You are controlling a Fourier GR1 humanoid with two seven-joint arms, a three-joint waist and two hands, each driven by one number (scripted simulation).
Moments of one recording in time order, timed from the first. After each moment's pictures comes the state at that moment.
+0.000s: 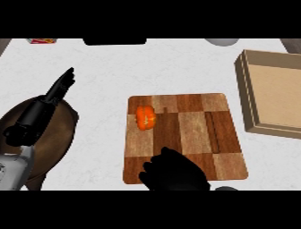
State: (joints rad) left arm -0.21 0.38 -0.11 -1.51 0.01 -0.09 -0.08; right arm -0.38 -0.33 0.93 -1.74 0.88 0.19 0.16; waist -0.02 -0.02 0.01
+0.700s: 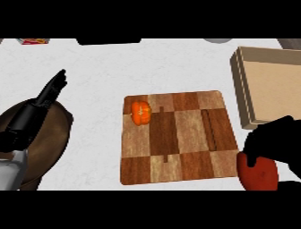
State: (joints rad) left arm -0.17 0.40 -0.08 -1.54 0.01 -0.08 -0.10; right arm -0.12 -0.82 0.32 -2.07 0.38 -0.02 -0.21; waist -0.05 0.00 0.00
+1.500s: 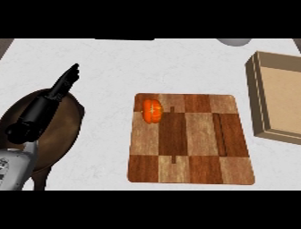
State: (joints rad) left arm -0.25 0.36 -0.10 -1.51 -0.01 -0.12 -0.08; right arm -0.37 -0.99 -0.05 -1.34 0.19 0.20 -0.46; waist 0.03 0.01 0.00
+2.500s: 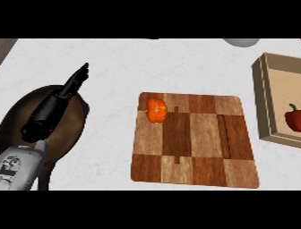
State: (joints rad) left arm -0.27 0.31 -0.12 -1.50 -0.05 -0.12 -0.09; right arm -0.71 -1.01 0.24 -0.62 0.59 0.33 -0.88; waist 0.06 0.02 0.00
